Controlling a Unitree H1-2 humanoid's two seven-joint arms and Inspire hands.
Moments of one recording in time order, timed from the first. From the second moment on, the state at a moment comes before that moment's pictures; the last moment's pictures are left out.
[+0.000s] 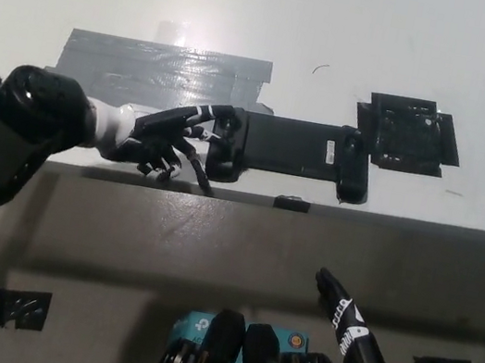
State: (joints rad) left_arm -0.97 0.47 -0.51 0.60 -0.07 0.45 -0.82; right_arm 0.08 -0.06 0.24 -0.12 -0.03 -0.15 0.13
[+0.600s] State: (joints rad) left_arm -1.11 0.52 -0.75 0.56 0.06 0.44 -0.92; right_arm 0.07 -0.06 0.24 -0.12 -0.03 -0.14 0.13
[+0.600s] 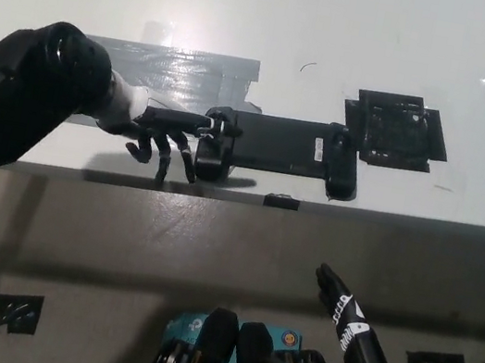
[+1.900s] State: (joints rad) left_arm -0.15 0.21 -0.15 -0.10 -0.18 0.31 -0.61; right_arm 0.06 -0.06 0.24 -0.11 -0.03 -0.14 0.13
